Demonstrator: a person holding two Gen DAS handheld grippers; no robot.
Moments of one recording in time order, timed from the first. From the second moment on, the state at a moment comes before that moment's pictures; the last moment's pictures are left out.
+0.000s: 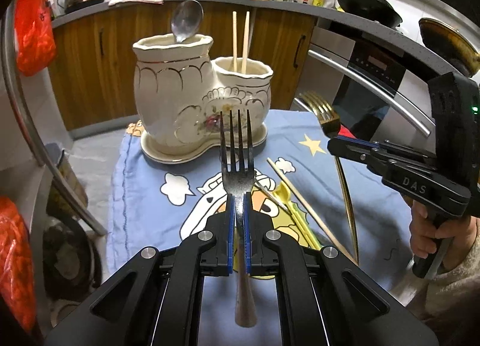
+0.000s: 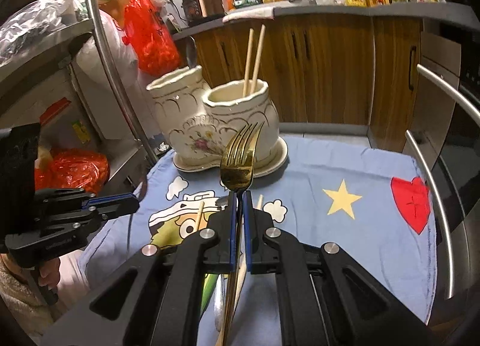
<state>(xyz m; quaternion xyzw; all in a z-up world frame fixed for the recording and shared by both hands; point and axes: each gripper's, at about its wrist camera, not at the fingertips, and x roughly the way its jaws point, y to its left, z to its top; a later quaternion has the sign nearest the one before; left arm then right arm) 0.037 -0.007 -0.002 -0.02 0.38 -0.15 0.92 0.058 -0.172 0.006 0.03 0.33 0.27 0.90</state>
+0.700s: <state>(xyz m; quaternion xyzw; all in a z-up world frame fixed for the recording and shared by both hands) 0.039 -0.013 -0.013 -0.01 0.40 -0.16 0.90 0.068 -0.176 -0.050 0.02 0.44 0.24 0.87</state>
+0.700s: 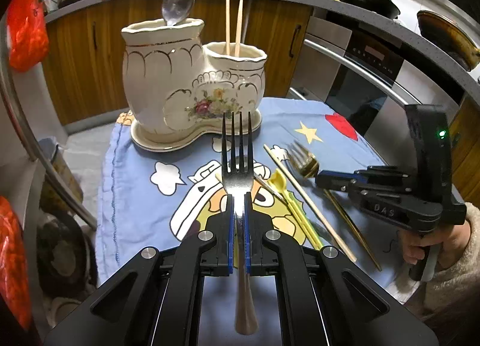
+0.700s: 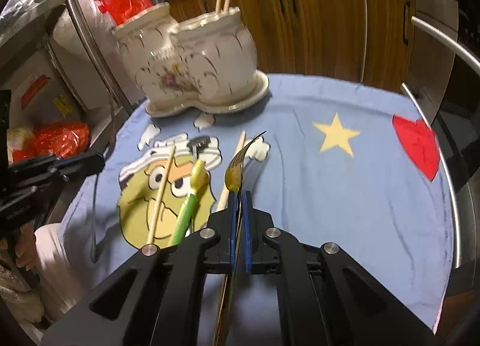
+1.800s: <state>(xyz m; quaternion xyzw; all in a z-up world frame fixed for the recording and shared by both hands) 0.045 -0.001 -0.011 -0.03 0.39 -0.16 0.91 0.089 -0.174 -0.035 0.03 0.44 0.28 0.86</state>
